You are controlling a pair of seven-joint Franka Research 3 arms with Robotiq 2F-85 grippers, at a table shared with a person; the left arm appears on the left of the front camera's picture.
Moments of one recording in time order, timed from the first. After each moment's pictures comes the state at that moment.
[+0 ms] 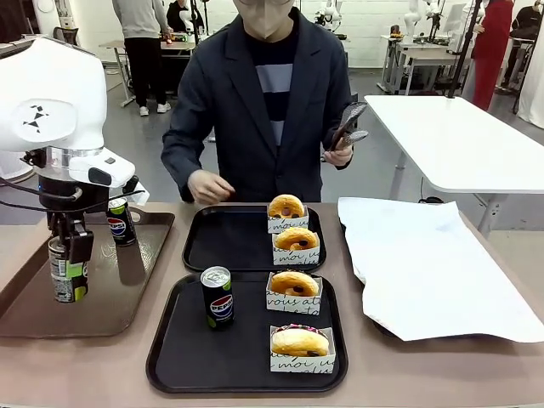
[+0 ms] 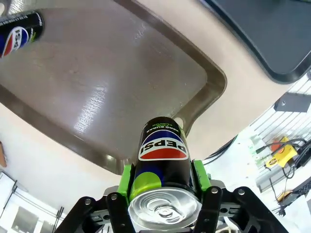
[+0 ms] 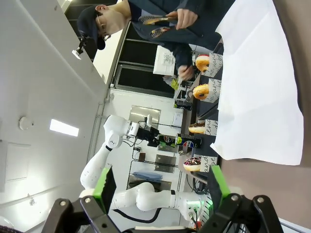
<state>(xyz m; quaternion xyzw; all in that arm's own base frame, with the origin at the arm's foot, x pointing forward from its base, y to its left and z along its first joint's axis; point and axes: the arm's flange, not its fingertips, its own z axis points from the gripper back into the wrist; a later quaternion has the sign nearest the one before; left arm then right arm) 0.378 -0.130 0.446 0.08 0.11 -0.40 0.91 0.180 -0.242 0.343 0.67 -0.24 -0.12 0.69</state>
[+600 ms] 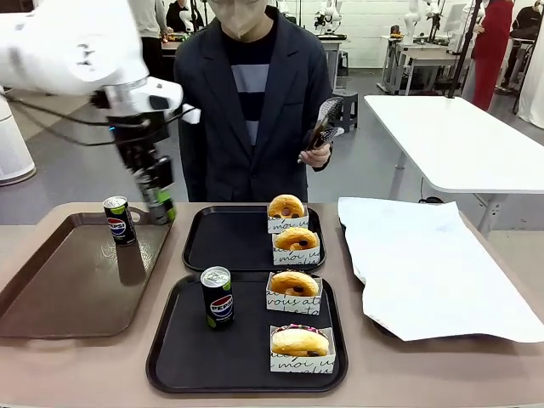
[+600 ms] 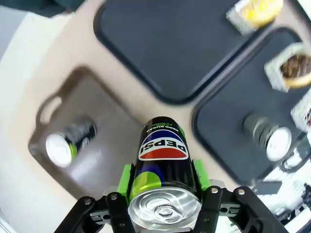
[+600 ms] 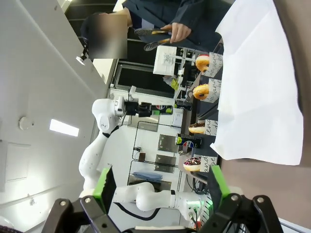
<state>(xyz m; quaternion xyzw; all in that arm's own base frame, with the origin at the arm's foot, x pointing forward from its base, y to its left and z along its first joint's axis) 0.483 -0.218 0.515 0.01 -0.06 -0.35 0.94 0.180 -0.242 0.343 0.67 -0.24 -0.12 0.69</state>
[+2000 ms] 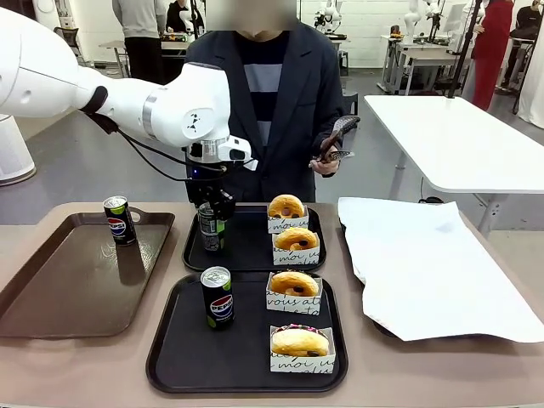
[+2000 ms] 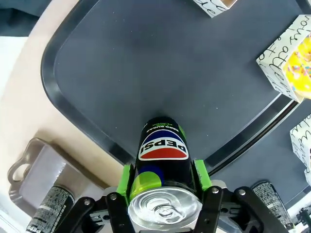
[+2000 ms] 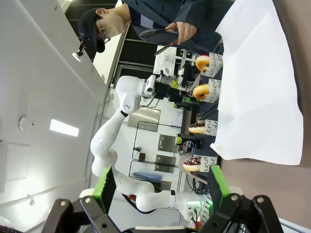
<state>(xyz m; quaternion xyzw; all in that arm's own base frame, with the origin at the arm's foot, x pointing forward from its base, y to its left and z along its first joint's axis) 0.567 -0.305 0.386 0.02 0.02 -0.34 0.94 0.179 -0.242 0.343 0.67 -0.25 -0.12 0.69</state>
